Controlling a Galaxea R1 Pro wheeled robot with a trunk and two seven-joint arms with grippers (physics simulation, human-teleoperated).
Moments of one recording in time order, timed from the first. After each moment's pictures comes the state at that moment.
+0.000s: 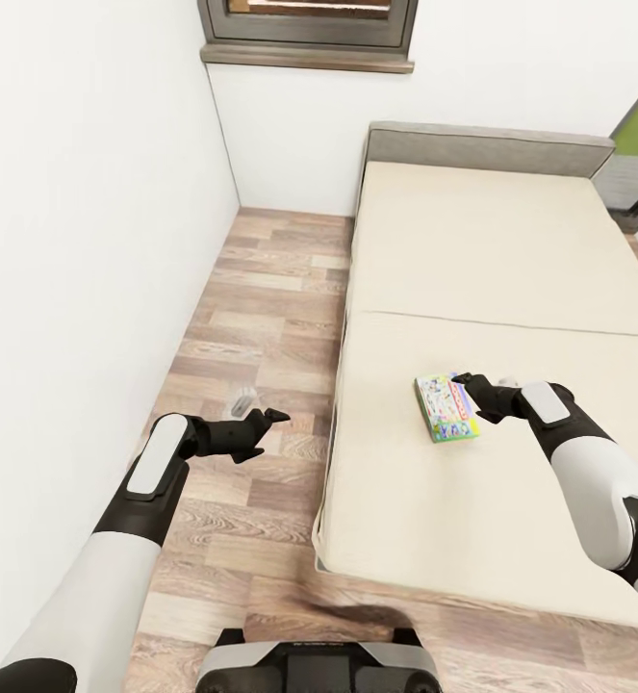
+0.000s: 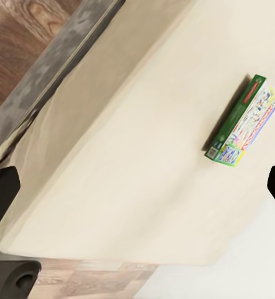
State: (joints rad) left arm -0.80 -0.05 -0.02 -1.11 1.34 0.92 0.57; right arm -1.20 -0.23 -0.25 -0.38 -0.76 0.61 -0.11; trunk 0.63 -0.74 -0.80
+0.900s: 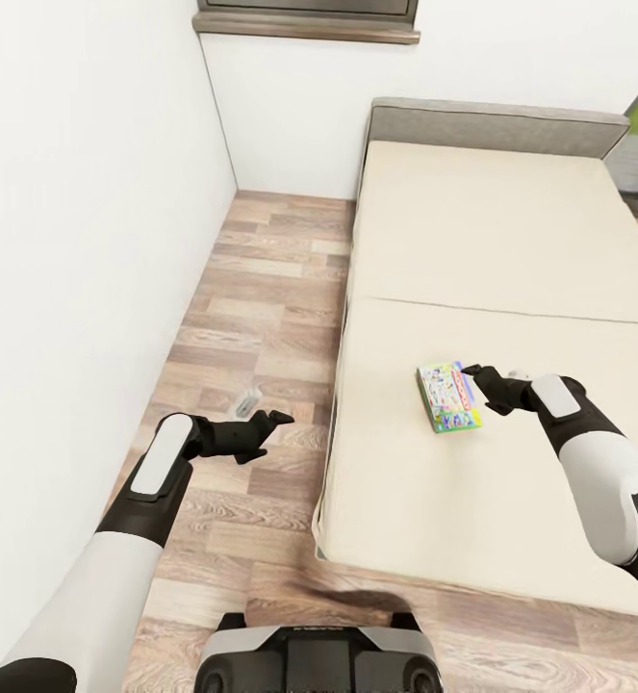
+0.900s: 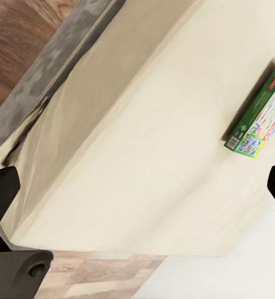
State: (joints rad) left arm -0.80 -0.04 -0.05 -1.11 1.34 0.92 0.57; right arm -1.21 -0.25 -0.25 -0.40 -0.76 0.59 -0.11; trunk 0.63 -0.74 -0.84
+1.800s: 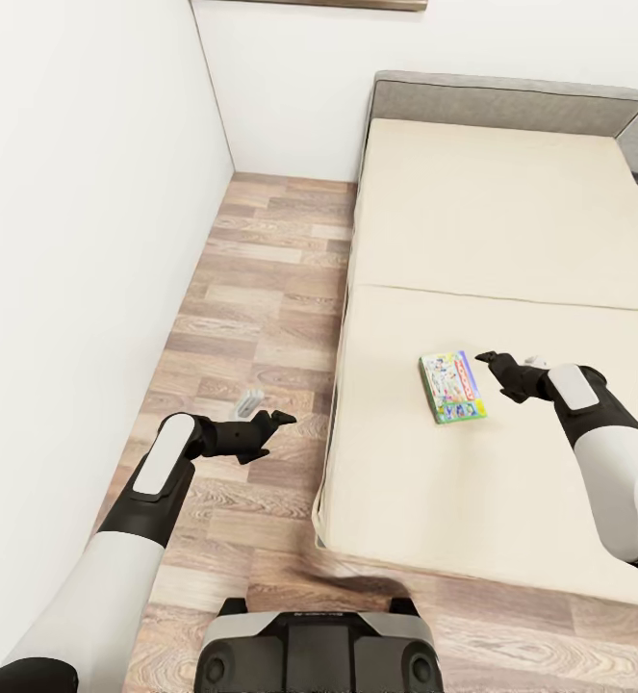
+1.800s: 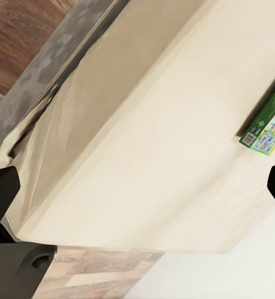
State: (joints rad) left arm -0.80 -0.05 -0.06 -1.11 1.34 0.92 0.57; right arm -1.23 -0.29 -0.25 -0.46 -0.77 0.59 -0.11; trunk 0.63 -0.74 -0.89
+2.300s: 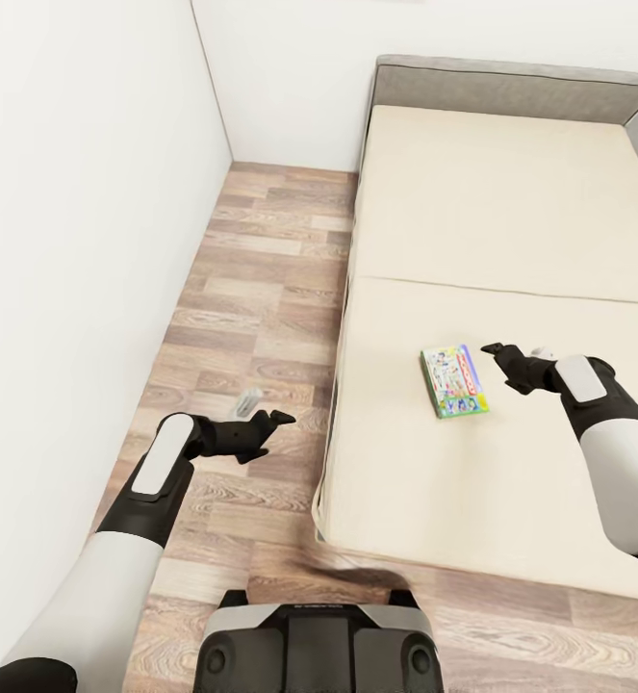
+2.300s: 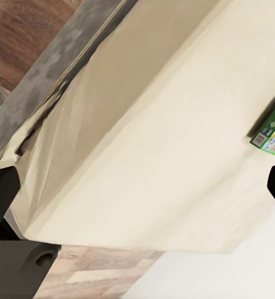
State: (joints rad) left arm -0.80 -0.05 -0.06 -1.11 1.34 0.91 0.57; right arm -1.25 -0.30 -0.25 -0.47 -0.76 0.60 -0.11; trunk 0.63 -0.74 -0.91
